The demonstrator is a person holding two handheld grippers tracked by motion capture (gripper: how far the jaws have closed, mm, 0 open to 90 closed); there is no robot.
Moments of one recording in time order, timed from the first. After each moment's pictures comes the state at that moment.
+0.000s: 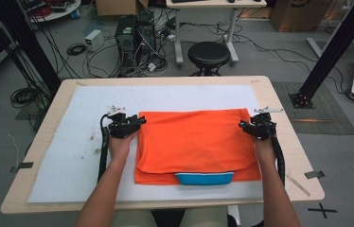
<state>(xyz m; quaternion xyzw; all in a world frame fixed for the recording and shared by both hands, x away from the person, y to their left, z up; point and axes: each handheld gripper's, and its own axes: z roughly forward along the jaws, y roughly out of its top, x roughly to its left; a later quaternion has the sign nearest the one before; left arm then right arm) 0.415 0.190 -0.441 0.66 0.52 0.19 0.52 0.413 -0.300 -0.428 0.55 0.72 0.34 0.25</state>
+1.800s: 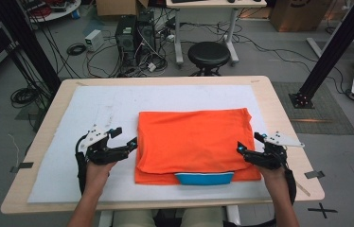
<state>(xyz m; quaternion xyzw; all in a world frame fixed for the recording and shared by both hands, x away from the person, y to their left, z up) 0.311 0.215 -0.411 0.69 0.40 0.21 0.57 0.306 -0.296 -0.414 0.45 0.72 0.46 0.25</state>
